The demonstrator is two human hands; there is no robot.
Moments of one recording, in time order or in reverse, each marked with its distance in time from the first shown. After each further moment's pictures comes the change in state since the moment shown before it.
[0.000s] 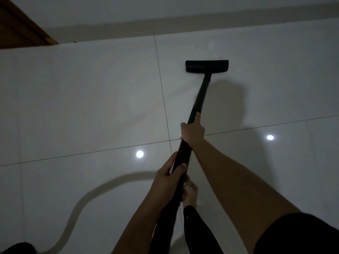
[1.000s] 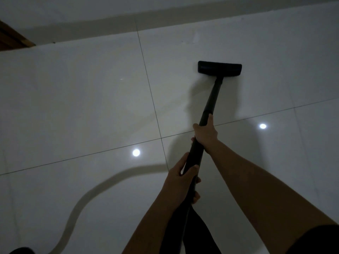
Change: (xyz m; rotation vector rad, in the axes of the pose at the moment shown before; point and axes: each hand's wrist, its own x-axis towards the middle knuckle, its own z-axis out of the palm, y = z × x) left_hand 0.006 0.000 0.046 0.027 -0.127 -0.095; right_hand 0.014 0.034 -0.068 0.170 0.049 0.065
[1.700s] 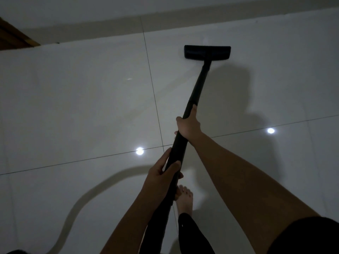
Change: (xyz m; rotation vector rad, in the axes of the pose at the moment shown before) left_hand 0.039 0.039 -0.033 0.007 0.171 0.087; right_hand 0.044 -0.061 0.050 -0.058 -0.210 -0.046
